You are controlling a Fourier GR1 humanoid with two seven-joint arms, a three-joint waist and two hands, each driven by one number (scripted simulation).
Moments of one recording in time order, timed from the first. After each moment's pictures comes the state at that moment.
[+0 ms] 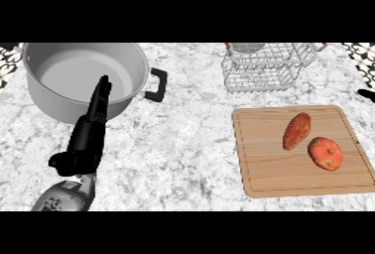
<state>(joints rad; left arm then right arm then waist) -0.18 0.24 -0.28 -1.65 0.02 0.38 0.01 -0.09 -1.02 -0.01 -1.95 -0.21 0.39 0.61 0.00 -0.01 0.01</state>
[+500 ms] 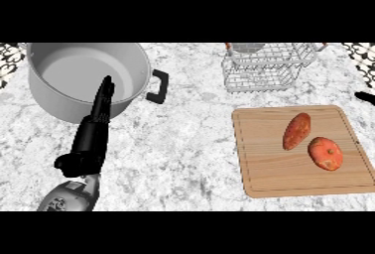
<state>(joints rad) -0.17 0.21 -0.27 -1.65 -0.01 0.38 0.01 -0.11 -1.00 0.02 -1.93 -0.08 0.44 0.63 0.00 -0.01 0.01</state>
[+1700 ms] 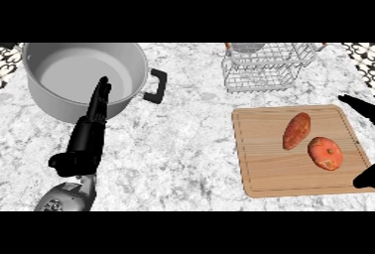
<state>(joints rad) -0.16 0.19 -0.23 -1.66 -0.03 0.33 0.02 -0.15 -0.84 0.09 -1.72 0.28 0.43 0.46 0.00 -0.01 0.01</state>
